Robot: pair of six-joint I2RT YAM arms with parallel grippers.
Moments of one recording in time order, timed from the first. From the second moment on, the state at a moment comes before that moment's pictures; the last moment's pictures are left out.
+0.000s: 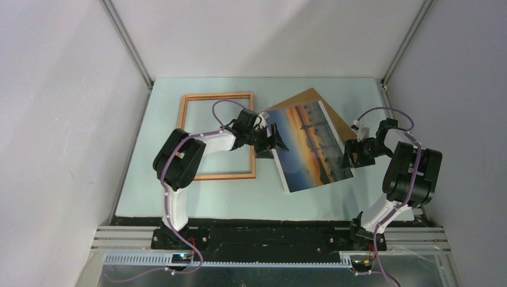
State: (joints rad) left arm -0.59 1.98 1.20 -0.01 0.63 -0.83; right arm -0.32 1.70 1.01 -0.77 -0.57 -0.55
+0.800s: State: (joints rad) left arm -0.59 1.96 1.25 -0.07 0.61 -0.80; right arm -0.31 1.70 1.01 -0.77 -0.57 -0.55
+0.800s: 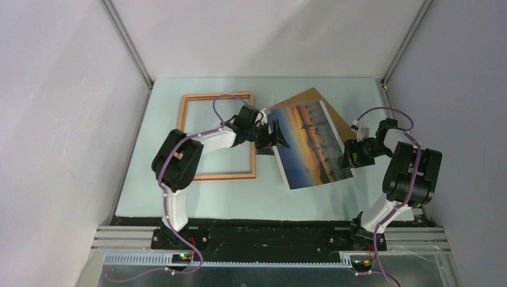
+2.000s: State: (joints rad) left arm -0.61 2.00 1.36 -0.17 0.59 -0.70; right arm -0.31 1.70 1.01 -0.77 -0.56 -0.55
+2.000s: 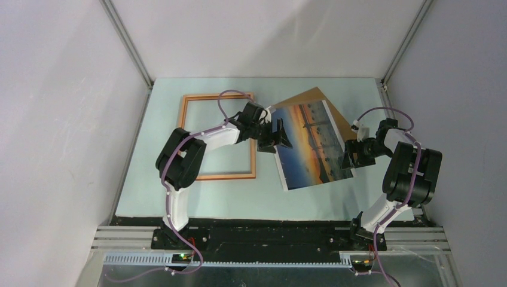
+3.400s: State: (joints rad) left arm -0.60 1.97 1.19 0.25 0.74 -0.89; right arm -0.30 1.70 1.01 -0.77 -0.60 -0.55
